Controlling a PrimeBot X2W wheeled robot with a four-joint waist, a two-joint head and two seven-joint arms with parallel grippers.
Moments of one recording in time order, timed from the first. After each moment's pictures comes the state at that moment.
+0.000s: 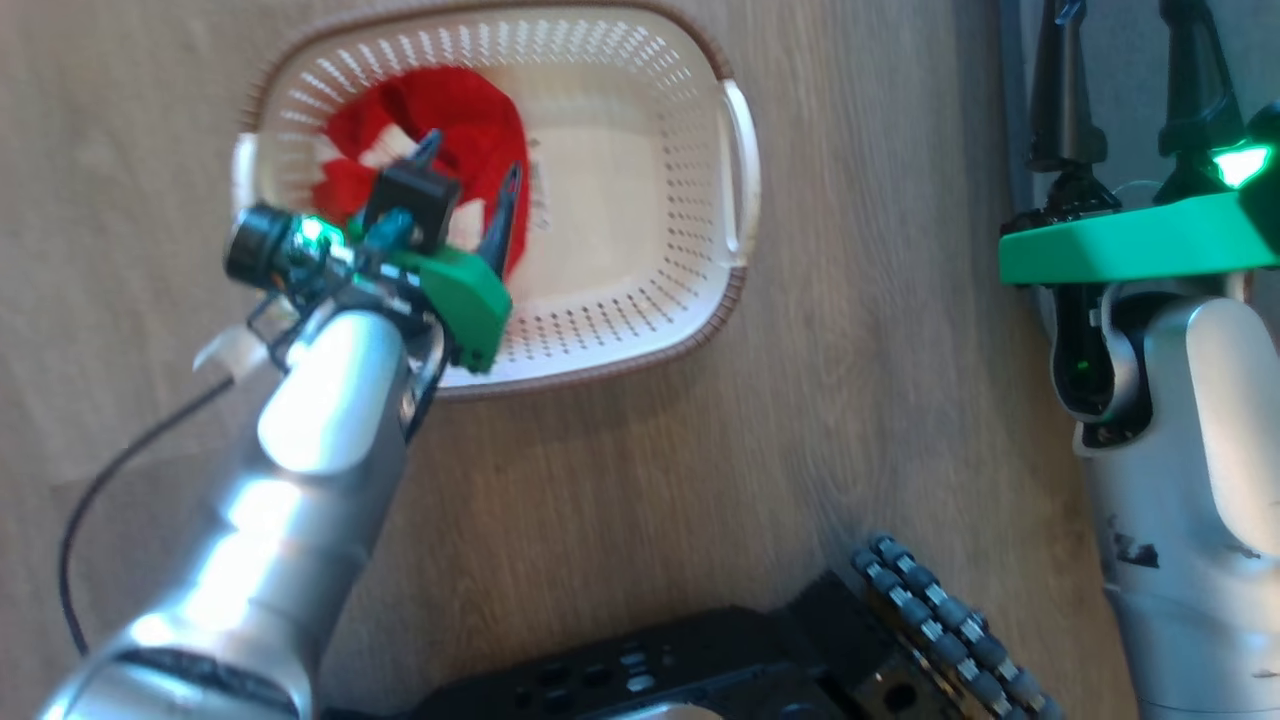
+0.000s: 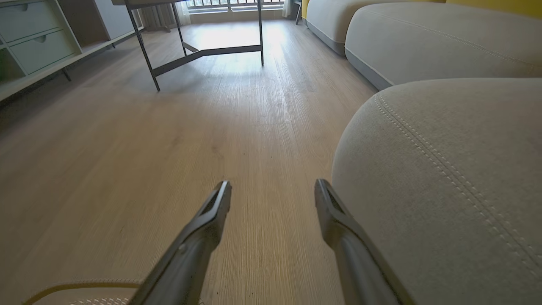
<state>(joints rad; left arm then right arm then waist) -0.80 0.04 -0.45 0.89 -0.10 -0.07 -0.26 -0.56 -0.10 0.10 0.05 0.30 0.12 -0.26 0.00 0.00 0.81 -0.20</state>
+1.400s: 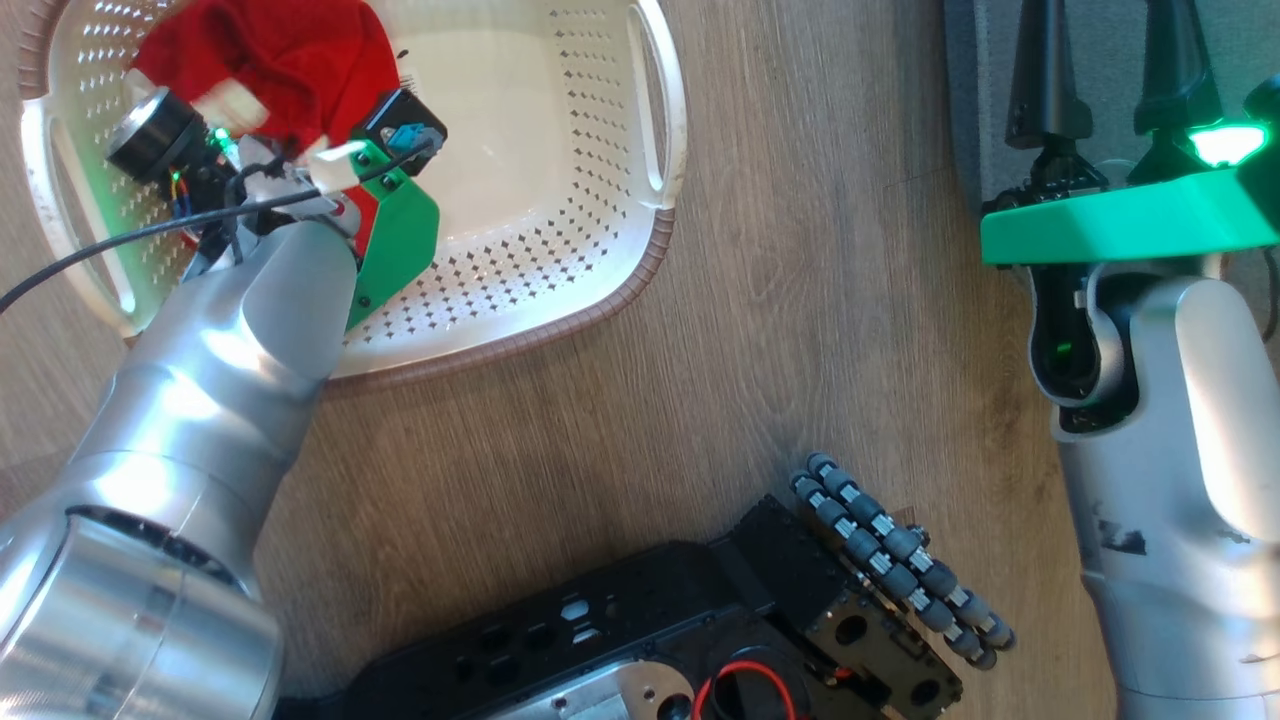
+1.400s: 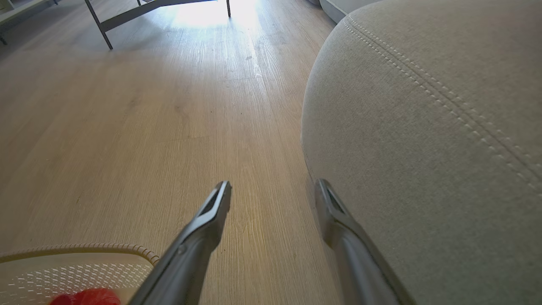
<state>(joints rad) -1.12 0.08 -0.79 1.30 0.13 0.04 0.20 -0.59 -0.06 0.11 0.04 0.36 0.12 -0.26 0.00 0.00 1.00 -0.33</state>
